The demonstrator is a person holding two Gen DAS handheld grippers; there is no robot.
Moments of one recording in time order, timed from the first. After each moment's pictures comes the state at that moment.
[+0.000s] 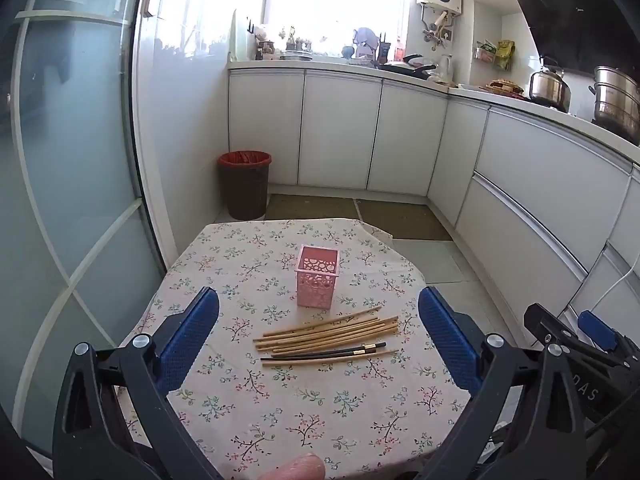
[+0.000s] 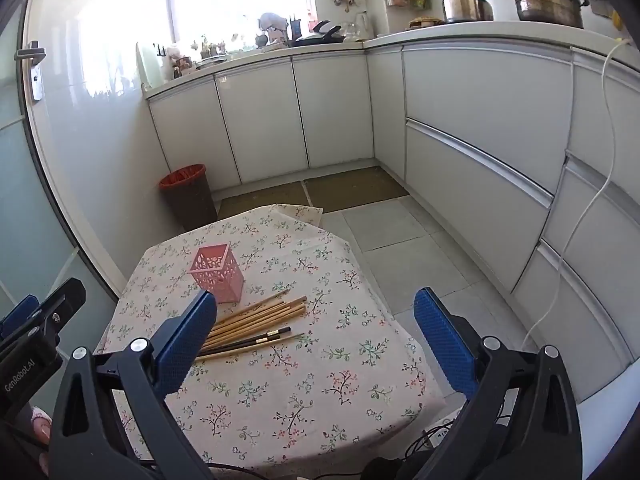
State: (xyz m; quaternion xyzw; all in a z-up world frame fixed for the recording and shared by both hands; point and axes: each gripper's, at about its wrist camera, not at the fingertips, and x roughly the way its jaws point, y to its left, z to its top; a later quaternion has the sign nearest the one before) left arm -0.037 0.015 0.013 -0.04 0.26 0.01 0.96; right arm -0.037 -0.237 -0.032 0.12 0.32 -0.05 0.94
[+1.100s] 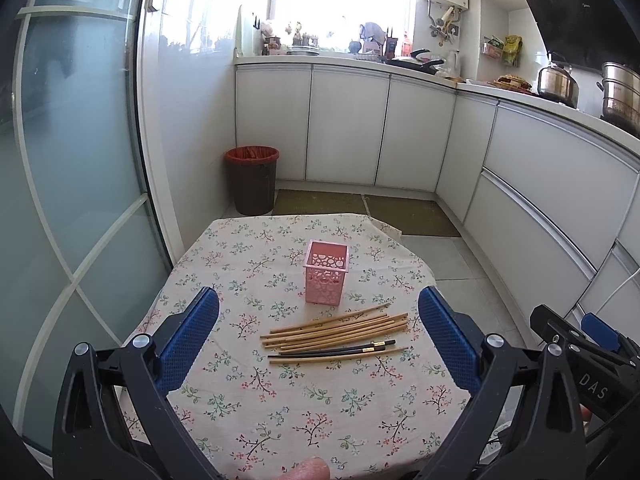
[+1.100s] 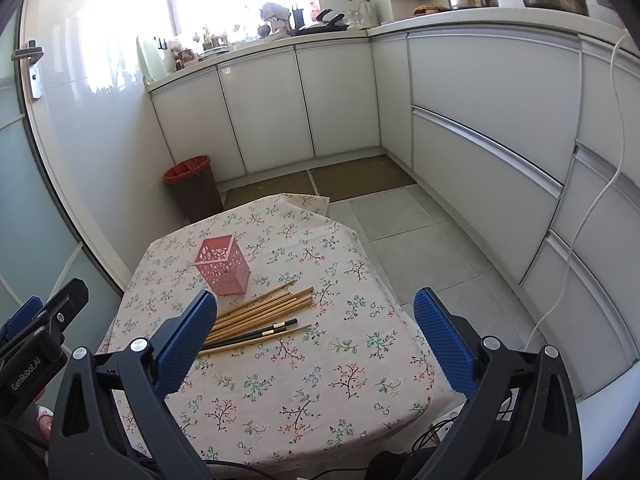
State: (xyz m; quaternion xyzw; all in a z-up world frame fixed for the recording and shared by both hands) left arm -0.029 0.017 0.006 -0.04 0.27 0.02 0.96; right arm -0.032 -0.234 -0.037 0.13 0.33 -0.04 0.93
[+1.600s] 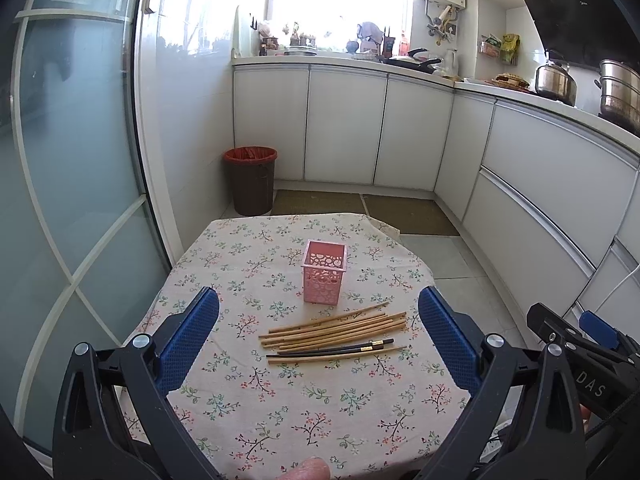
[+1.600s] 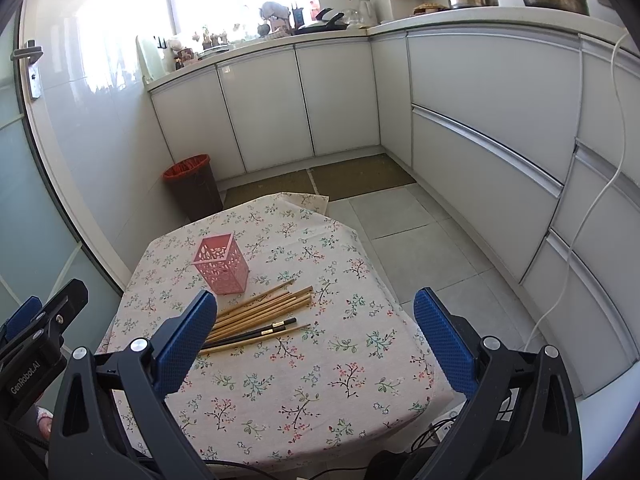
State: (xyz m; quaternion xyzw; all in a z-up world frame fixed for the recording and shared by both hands) left arm -0.029 0.013 0.005 -0.03 0.27 0.02 0.96; right arm -0.032 -0.234 -0.038 0.13 0.34 -0.04 0.93
